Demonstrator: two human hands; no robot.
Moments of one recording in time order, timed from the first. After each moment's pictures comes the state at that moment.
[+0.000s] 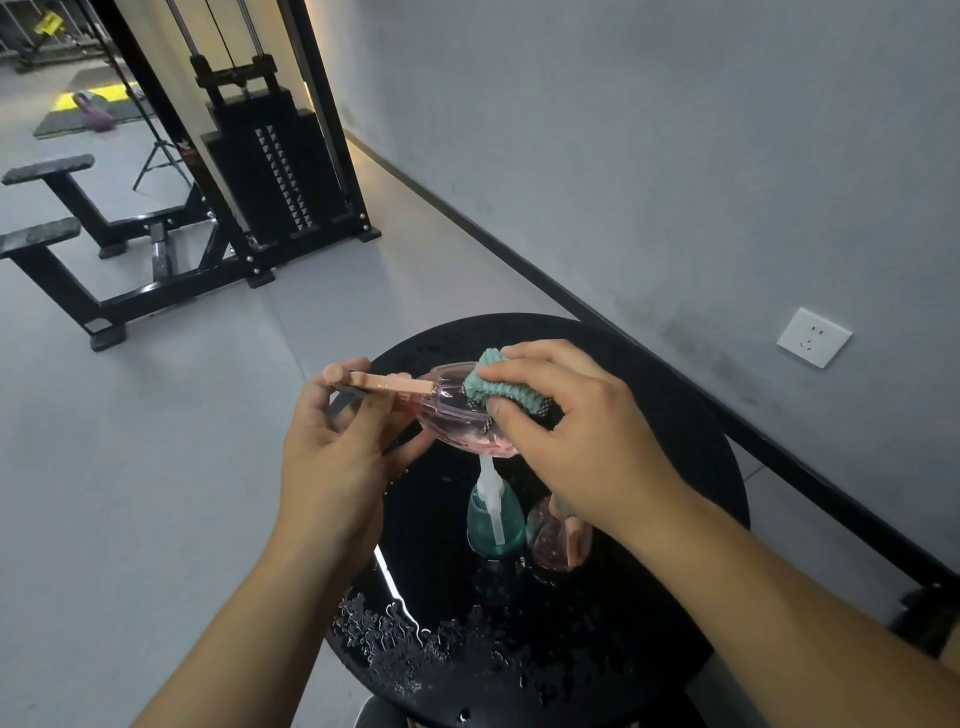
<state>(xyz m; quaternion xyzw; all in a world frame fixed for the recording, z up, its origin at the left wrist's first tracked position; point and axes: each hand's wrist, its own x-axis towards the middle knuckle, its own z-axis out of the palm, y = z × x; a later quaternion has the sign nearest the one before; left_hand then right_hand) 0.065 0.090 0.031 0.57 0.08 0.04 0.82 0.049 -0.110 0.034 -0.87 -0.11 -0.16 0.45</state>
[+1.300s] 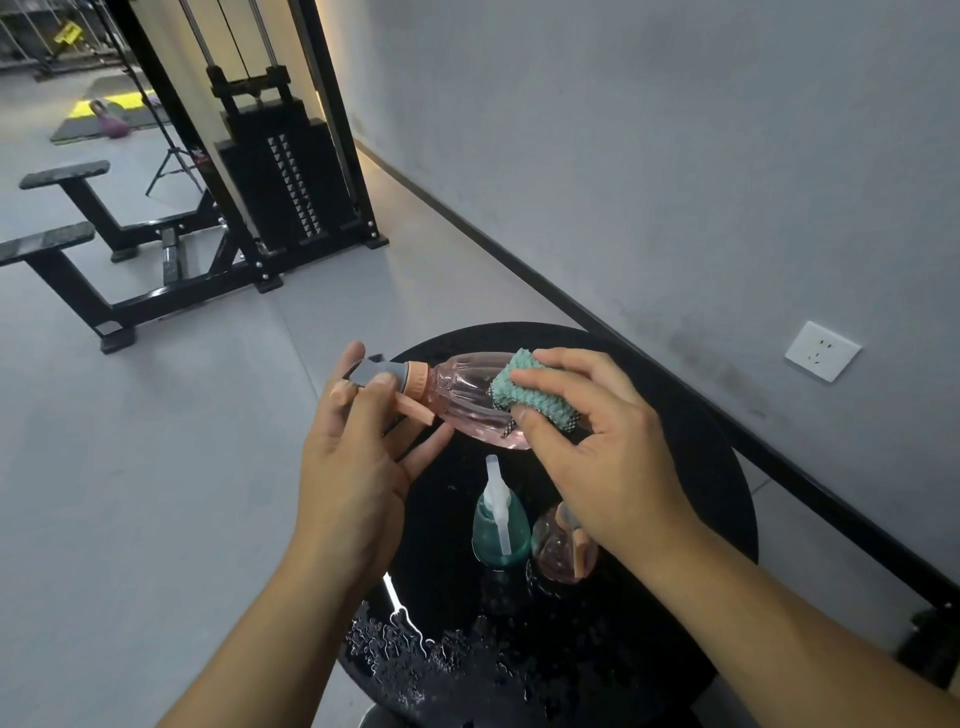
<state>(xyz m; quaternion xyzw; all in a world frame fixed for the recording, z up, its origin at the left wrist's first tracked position) 0.060 0.080 0.043 0.52 0.09 0.04 0.85 0.047 -0.110 0.019 -0.83 -0.09 -0.22 0.51</state>
